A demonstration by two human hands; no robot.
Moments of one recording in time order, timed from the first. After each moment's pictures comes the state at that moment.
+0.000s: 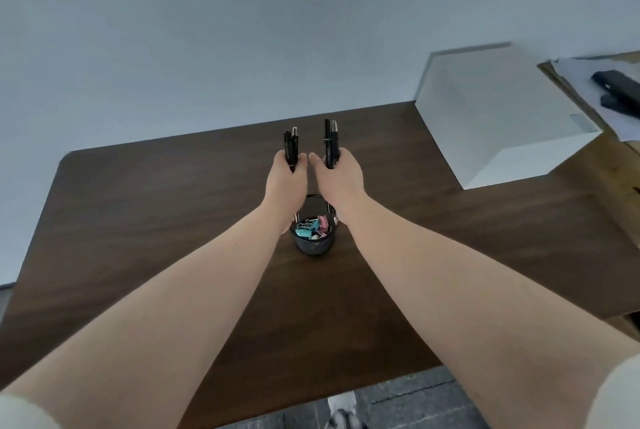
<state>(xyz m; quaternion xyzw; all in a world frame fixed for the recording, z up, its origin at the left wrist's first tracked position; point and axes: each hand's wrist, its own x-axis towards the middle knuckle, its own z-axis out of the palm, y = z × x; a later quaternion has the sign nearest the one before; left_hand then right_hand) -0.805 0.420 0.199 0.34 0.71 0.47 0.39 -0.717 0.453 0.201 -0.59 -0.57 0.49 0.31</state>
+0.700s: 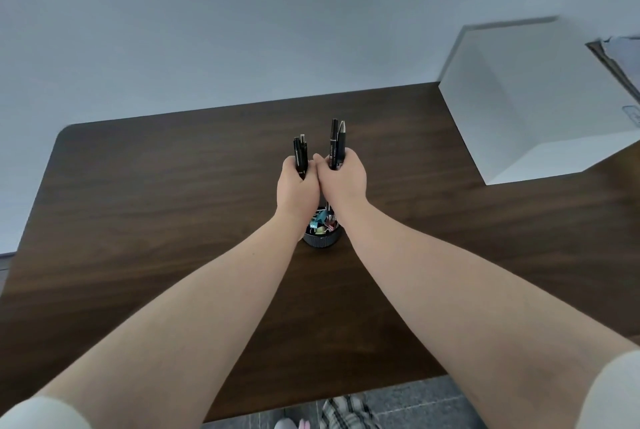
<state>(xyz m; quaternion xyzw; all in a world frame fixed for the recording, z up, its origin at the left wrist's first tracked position) -0.792 0.424 0.163 0.27 0.73 0.50 0.38 -0.731 0.464 0.160 -0.61 -0.54 0.49 0.32</state>
